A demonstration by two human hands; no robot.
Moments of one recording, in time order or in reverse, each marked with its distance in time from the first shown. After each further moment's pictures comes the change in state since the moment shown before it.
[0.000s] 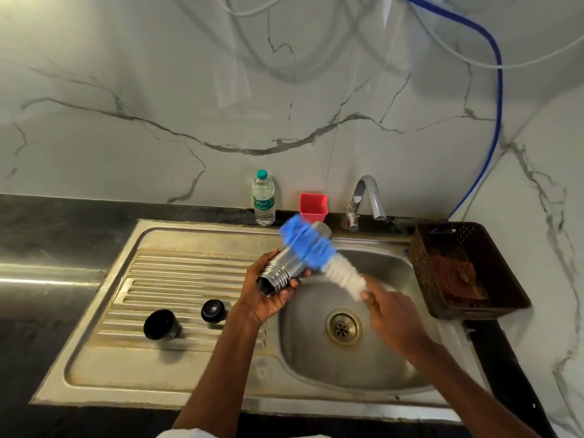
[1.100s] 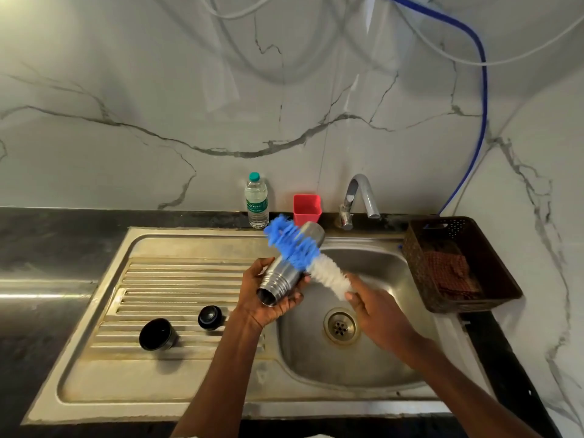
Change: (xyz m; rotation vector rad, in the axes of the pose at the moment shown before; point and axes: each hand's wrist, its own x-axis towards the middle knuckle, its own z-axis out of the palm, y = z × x) left_hand -0.004 -0.005 0.011 -0.146 0.101 -0.099; right_hand 0.001 -0.014 0.008 0.173 -0.135 0.009
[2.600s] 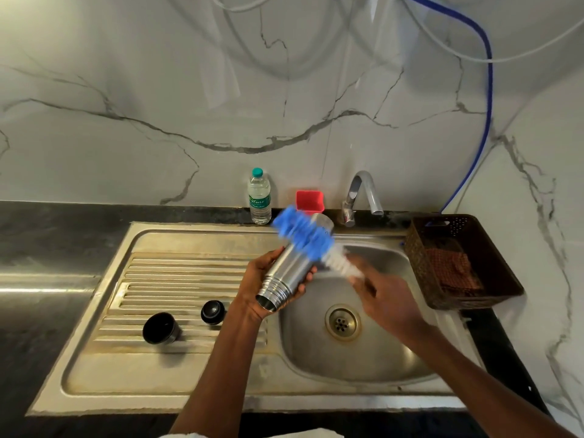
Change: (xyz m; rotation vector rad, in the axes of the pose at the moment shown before) left_hand -0.012 0.012 0.013 0.009 -0.108 -0.107; right_hand 0.011 -0.009 -0.019 -0.128 0.271 -0.176
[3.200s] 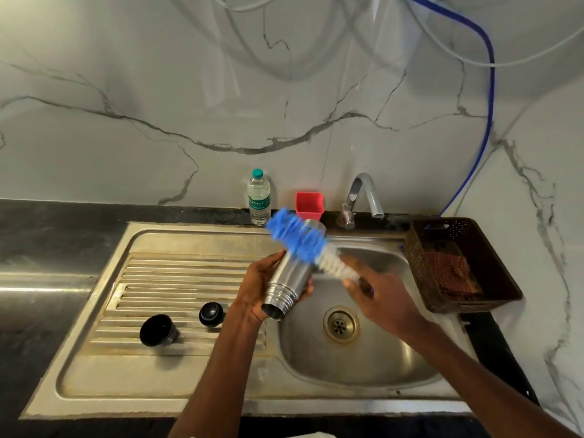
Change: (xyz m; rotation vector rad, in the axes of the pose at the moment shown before) left_hand -0.005 -0.004 0.010 0.109 0.071 0.097; right_hand 0.011 -0.007 -0.008 0.168 -0.122 -0.014
